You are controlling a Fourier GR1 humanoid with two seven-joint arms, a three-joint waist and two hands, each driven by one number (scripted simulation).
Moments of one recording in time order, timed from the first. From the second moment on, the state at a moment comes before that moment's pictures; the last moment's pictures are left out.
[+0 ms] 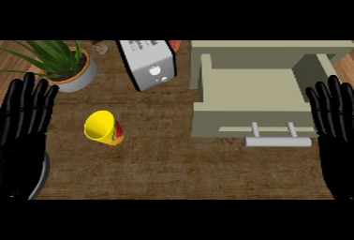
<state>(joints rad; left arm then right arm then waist) -0.01 0.09 0.01 -2.10 0.03 -0.02 0.03 0.01 -0.07 0.01 -2.10 0.00 0.02 0.00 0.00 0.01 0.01</state>
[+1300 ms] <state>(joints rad) -0.29 0.36 0.20 -1.20 0.42 -0.66 -0.14 -0.19 -0.16 -0.05 -1.89 -0.09 0.15 0.07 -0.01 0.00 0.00</state>
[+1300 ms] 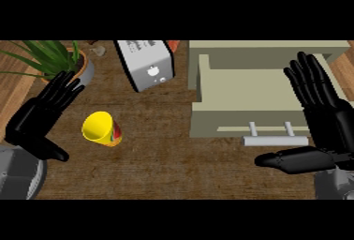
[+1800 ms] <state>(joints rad) -0.39 0.37 0.19 -0.77 0.14 -0.63 -0.45 -0.21 -0.16 -0.07 -1.89 -0.09 0.15 0.08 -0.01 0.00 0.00</state>
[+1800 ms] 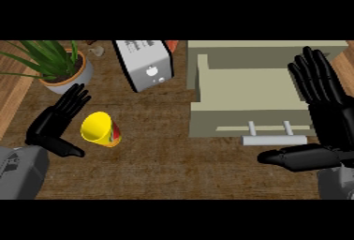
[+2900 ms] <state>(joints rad) -0.51 0.36 0.14 -0.25 -0.08 -0.44 -0.86 -0.29 -0.19 -0.11 -1.87 -0.13 0.17 0.13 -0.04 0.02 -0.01</state>
